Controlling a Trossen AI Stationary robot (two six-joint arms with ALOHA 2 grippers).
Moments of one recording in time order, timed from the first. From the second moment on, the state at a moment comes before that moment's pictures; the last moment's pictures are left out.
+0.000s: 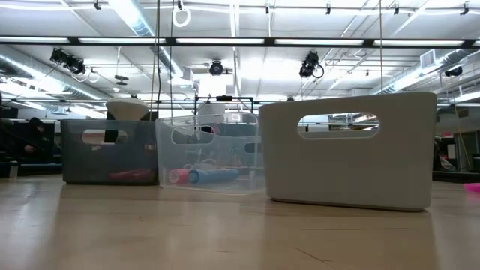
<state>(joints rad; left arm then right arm) -0.37 1.21 1.14 -0.04 -0.44 -0.28 0.36 1.29 1.49 -0.93 0.02 0.51</state>
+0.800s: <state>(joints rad) -0.42 1.27 1.14 -0.01 -0.47 -0.35 0.78 1.29 1.48 -1.40 -0.01 1.00</state>
